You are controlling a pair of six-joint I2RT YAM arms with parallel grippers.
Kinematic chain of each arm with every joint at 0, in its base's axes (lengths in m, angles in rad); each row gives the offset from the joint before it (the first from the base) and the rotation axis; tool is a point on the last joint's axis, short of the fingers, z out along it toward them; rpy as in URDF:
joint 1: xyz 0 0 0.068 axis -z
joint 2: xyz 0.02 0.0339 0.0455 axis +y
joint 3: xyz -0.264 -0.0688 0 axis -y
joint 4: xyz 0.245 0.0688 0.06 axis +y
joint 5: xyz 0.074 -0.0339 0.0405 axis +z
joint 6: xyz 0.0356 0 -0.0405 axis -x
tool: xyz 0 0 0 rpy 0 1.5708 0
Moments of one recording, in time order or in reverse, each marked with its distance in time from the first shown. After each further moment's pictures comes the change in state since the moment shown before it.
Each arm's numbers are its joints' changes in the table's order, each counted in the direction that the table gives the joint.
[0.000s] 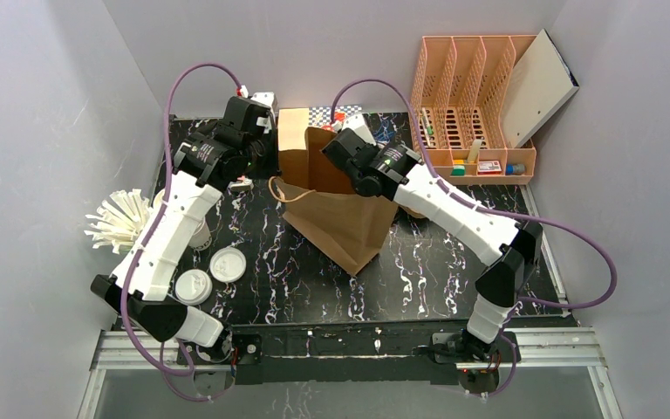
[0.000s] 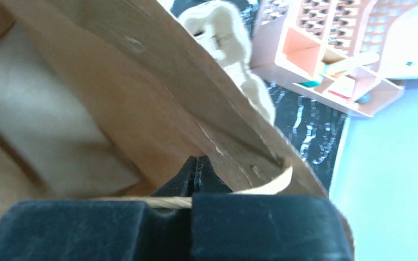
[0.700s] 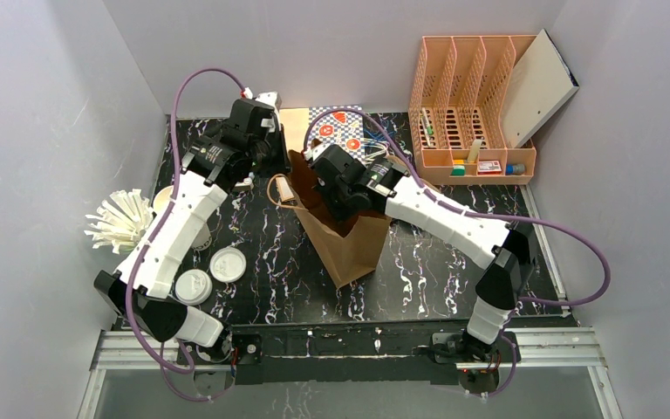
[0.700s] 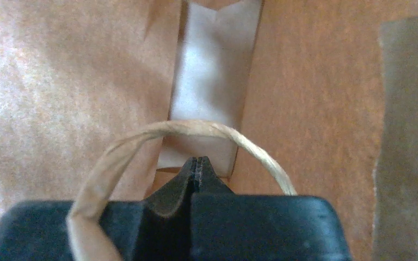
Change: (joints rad) left arm -0.001 -0.002 -0.082 -0.137 -0.085 0.082; right arm -0.060 0.004 -0.094 -0.124 0.549 0.034
